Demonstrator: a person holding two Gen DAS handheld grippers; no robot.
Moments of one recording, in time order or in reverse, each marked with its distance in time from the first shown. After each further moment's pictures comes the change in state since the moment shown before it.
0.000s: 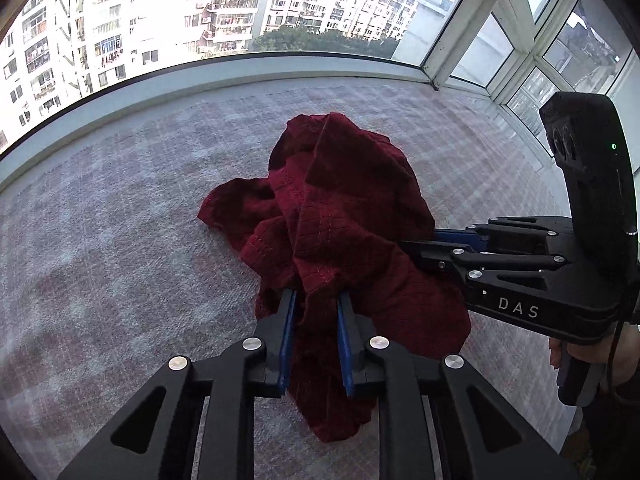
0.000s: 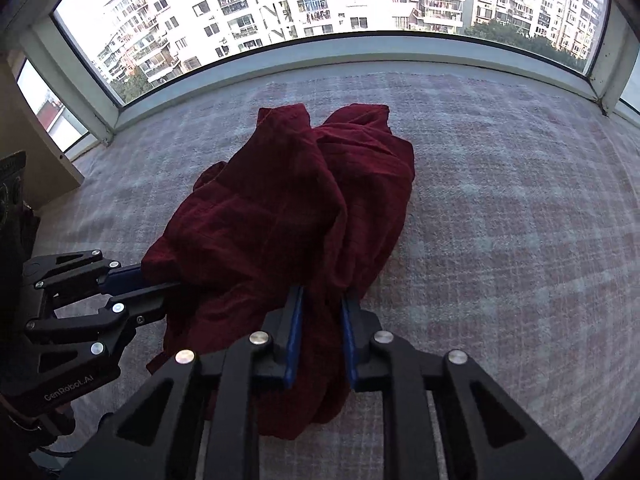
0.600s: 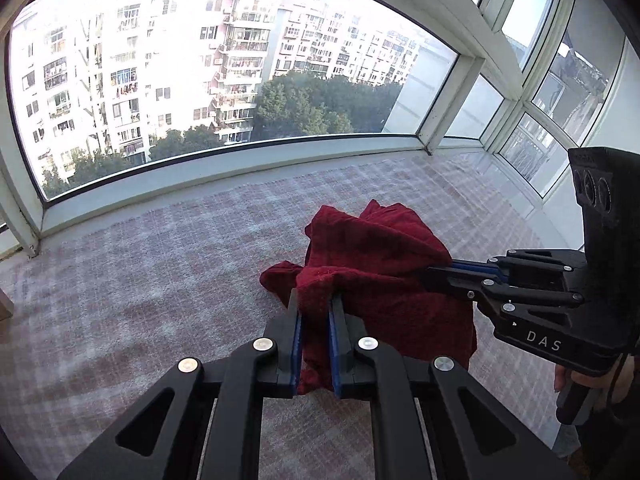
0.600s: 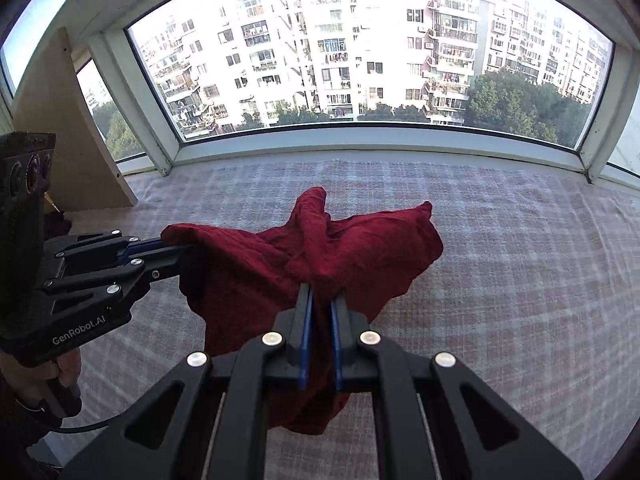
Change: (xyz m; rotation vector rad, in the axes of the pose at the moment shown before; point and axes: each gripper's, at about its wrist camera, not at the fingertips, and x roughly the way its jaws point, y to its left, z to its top) left arm -0.125 0.018 0.003 -0.029 -0.221 0.029; right arm -0.111 0.079 0.007 -0.103 -0.190 0.028
